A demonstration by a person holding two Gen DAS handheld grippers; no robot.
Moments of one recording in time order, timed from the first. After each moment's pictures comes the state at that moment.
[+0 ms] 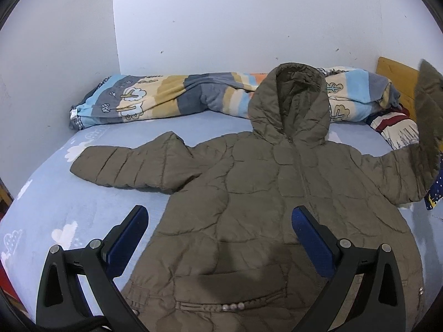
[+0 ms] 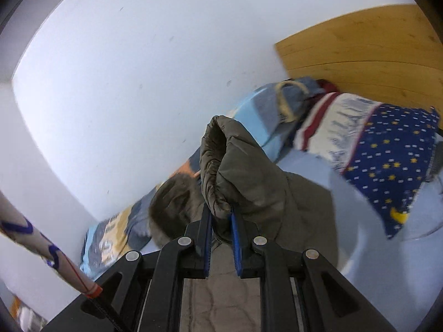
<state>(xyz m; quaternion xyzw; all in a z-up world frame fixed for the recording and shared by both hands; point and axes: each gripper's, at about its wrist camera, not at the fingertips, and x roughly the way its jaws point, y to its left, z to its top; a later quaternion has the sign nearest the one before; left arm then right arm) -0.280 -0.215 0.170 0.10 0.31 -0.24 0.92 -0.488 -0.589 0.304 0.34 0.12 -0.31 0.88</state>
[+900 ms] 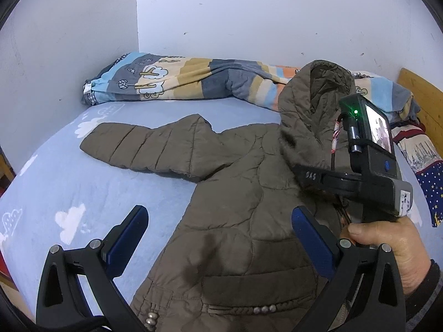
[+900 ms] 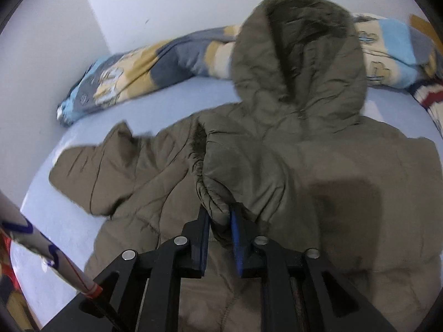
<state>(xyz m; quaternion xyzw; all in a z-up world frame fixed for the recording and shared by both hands) -0.241 -0.183 0.156 0.07 0.35 -0.20 0.91 -0.196 -0.405 0.096 0.18 0.41 -0.14 0.88</state>
